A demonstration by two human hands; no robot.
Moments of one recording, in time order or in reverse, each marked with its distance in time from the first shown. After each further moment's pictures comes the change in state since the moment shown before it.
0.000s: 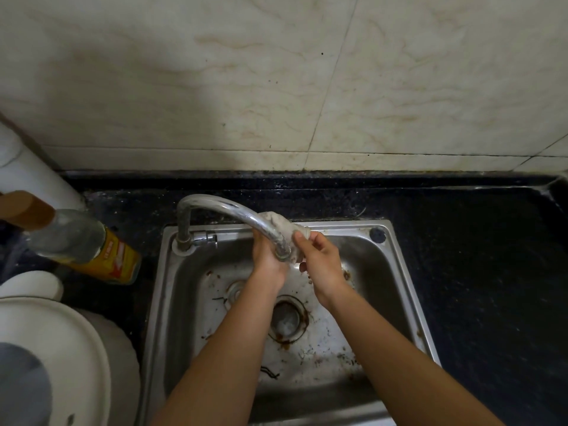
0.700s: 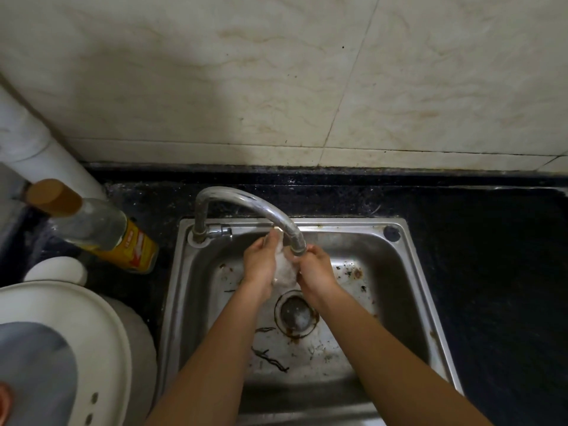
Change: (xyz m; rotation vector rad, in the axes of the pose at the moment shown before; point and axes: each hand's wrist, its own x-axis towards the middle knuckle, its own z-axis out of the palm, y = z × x) left_hand -0.026 0.015 -0.039 0.449 0.123 0.091; right_hand -0.004 0.020 0.032 0.100 -0.004 0.317
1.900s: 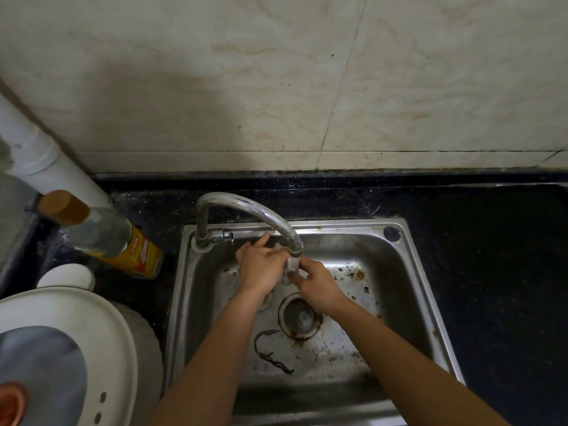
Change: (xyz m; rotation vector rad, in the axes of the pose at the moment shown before) left_hand -0.019 0.009 -0.011 0.608 -0.001 0.267; right_hand -0.008 0.011 -0.031 -0.698 -0.243 -0.466
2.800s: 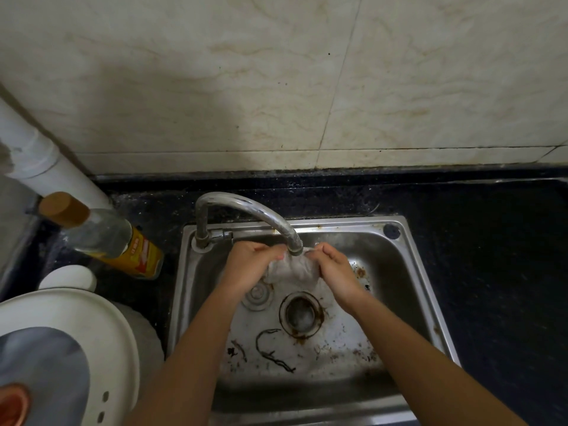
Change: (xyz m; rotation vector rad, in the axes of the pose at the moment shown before) left_hand 0.006 -0.001 -0.025 -0.042 -0.128 0.047; right_hand -0.001 -0.001 -0.024 0.388 0.106 0.183
